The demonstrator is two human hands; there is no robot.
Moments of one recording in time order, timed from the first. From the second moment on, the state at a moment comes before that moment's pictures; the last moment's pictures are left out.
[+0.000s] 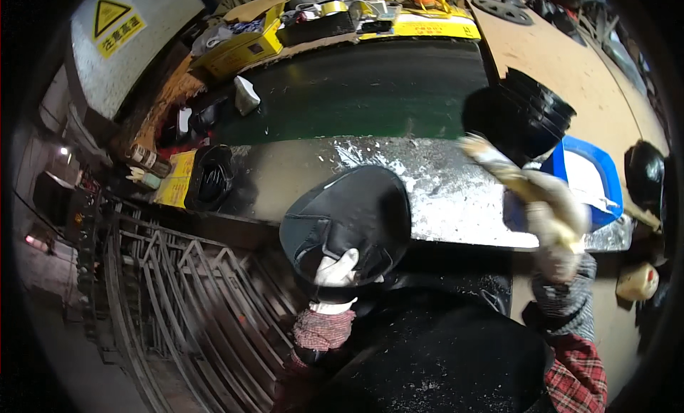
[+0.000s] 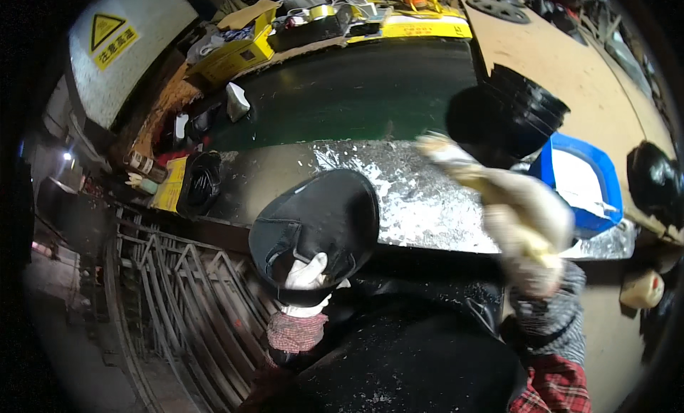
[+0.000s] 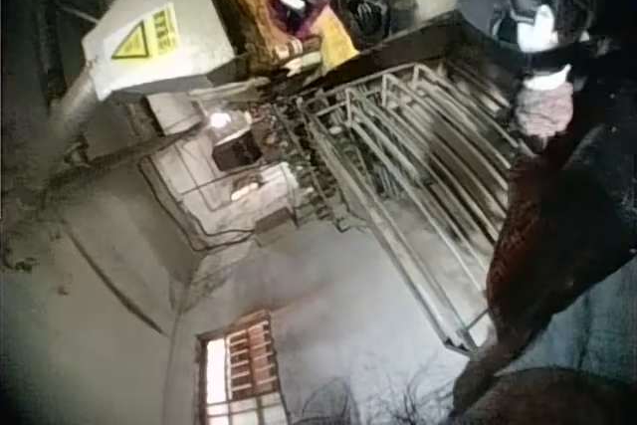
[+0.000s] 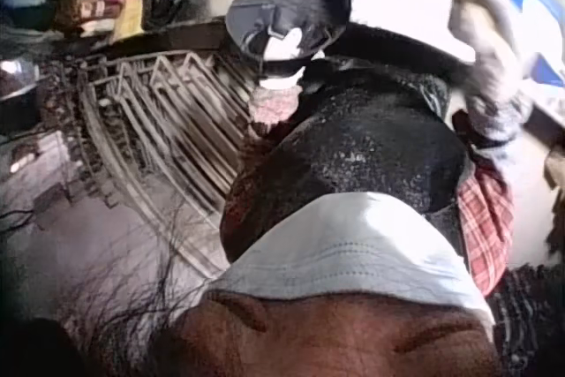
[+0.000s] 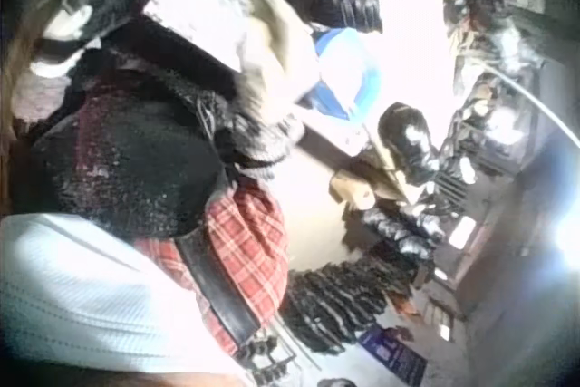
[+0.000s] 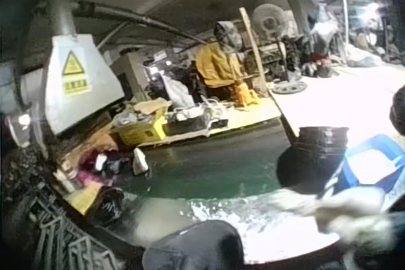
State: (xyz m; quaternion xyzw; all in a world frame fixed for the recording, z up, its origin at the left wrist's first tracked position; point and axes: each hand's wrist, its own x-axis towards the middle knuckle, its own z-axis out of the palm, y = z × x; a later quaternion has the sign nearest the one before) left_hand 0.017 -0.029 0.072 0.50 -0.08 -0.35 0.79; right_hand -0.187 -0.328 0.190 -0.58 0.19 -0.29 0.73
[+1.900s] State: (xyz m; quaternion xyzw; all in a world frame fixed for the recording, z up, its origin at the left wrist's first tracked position) left_hand 0.211 -0.123 0.096 0.39 0.06 -0.26 0.88; right_hand -0.183 -0.330 0.110 -0.85 0.08 -0.29 0.43
